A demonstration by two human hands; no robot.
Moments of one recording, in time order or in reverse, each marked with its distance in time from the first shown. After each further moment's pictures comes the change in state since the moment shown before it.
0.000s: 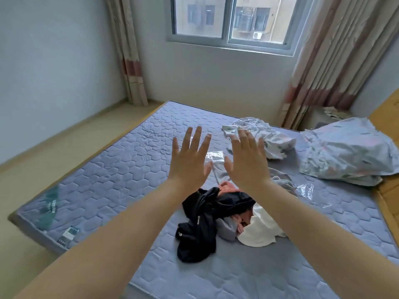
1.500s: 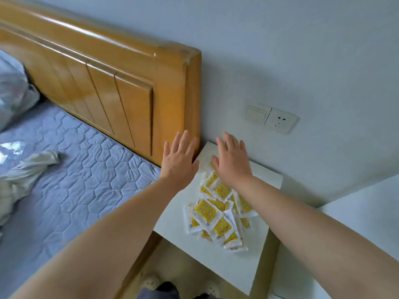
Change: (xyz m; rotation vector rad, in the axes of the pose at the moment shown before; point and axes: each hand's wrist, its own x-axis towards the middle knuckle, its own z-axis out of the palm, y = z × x) left_hand -0.447 0.801 0.023 -0.342 -0.332 1.309; right_hand -0.865 0.373 -0.172 -0.208 -0.227 1.322
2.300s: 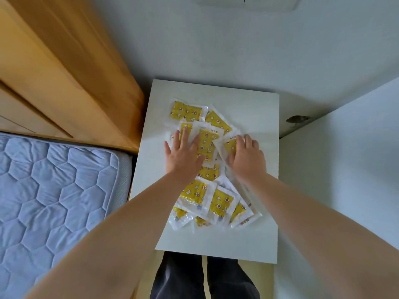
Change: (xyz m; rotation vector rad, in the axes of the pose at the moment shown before) left_hand 0.063 0.049 0.285 0.010 -0.468 0.275; right_hand -0.087 0.118 0.247 0.033 -0.347 0.683
